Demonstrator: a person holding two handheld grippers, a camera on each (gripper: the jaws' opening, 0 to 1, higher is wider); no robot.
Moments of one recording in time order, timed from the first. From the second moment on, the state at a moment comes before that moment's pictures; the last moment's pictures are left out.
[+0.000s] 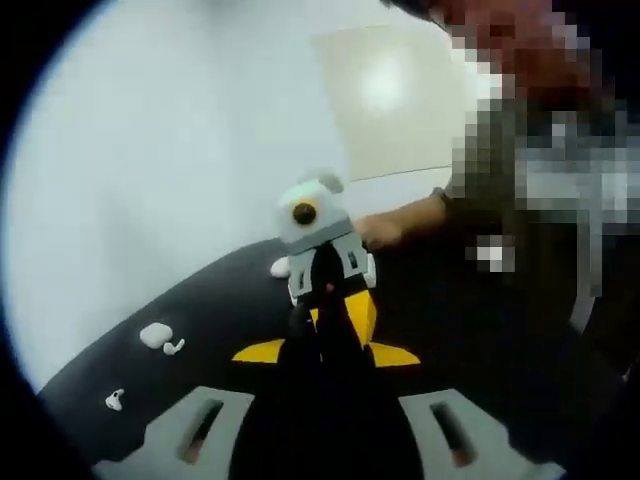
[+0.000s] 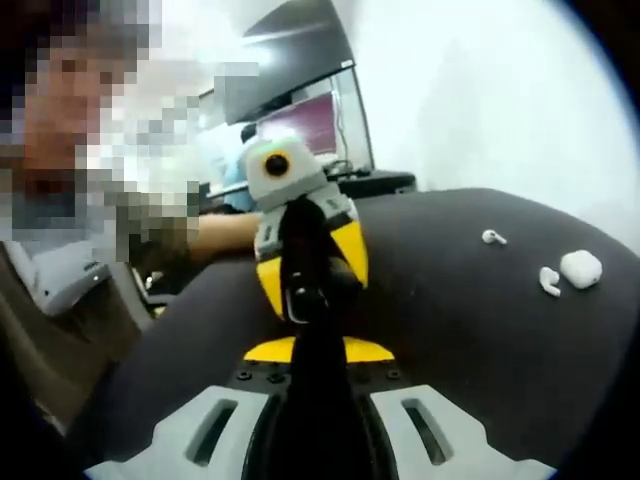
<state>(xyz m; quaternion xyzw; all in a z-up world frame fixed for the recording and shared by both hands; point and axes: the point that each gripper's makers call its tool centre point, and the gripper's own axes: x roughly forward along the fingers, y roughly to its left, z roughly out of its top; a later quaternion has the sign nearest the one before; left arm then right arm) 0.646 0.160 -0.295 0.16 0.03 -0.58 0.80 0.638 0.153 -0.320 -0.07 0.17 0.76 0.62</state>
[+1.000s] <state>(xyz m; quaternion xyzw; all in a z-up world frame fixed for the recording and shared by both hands) 0.643 0.163 -0.288 0.18 0.00 -0.58 0.79 0.639 0.156 -0.323 -0.06 0.18 0.76 0.62</state>
